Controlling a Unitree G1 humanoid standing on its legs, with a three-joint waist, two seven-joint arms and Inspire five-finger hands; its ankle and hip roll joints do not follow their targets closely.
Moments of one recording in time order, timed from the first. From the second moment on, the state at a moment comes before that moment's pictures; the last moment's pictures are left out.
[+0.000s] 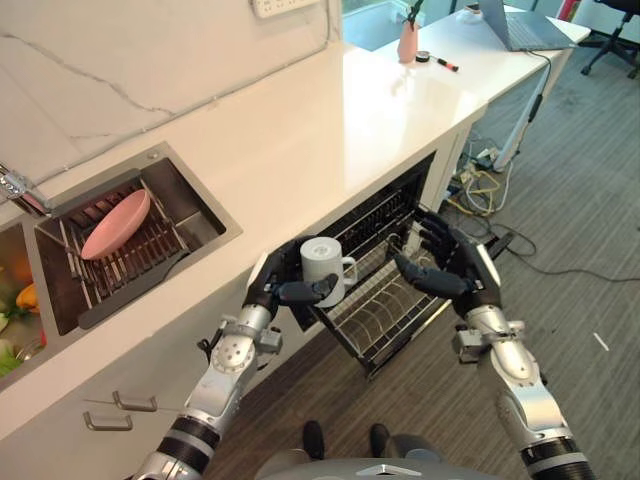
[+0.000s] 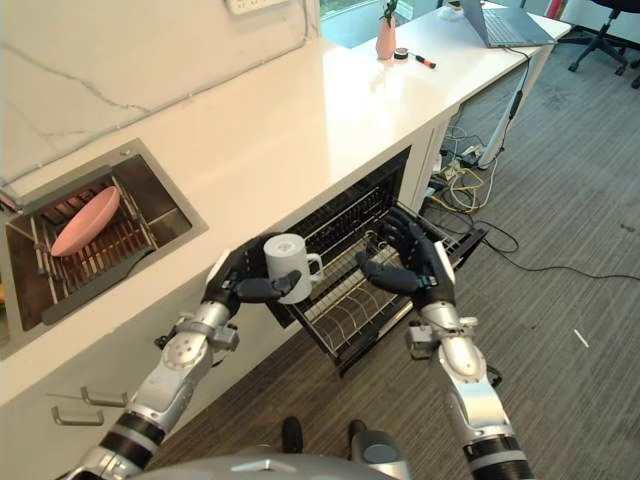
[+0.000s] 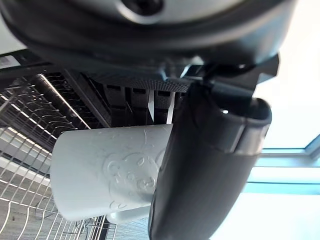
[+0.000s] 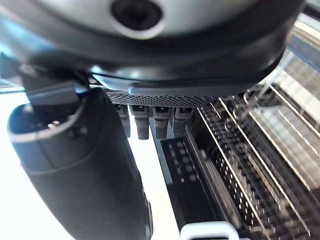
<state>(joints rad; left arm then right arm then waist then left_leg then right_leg) -0.09 0.33 -0.32 0.18 -0.25 -0.15 0.13 0.06 -0.37 0.21 0.02 0.51 -0.17 -0.01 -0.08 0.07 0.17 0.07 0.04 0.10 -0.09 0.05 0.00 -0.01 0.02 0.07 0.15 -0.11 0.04</state>
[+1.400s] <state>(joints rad) -0.41 0.25 -0.57 0.27 0.44 0.01 0.74 -0.07 -0.28 0.44 -0.11 0.51 -0.21 -0.56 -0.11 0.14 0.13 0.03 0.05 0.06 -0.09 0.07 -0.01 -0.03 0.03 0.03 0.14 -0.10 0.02</state>
